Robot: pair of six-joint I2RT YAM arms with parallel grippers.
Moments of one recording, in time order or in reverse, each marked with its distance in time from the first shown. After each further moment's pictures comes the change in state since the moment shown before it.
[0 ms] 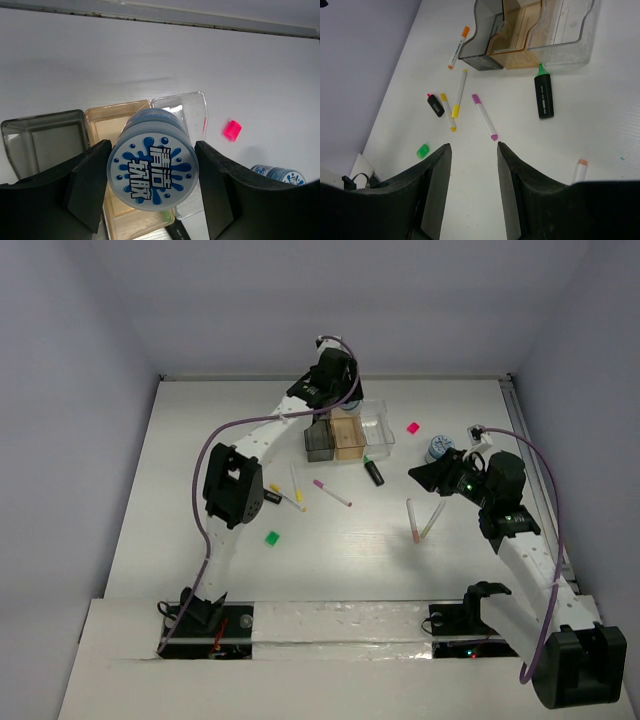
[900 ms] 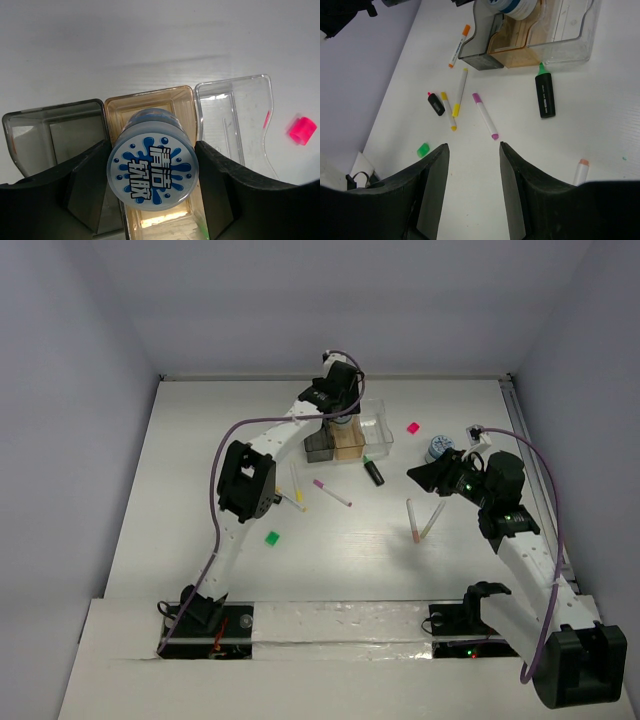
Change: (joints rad) left arm -0.018 0.150 0.098 -0.084 -0.106 0.070; right arm 0.006 0.003 0.000 0.001 0.001 -0.001
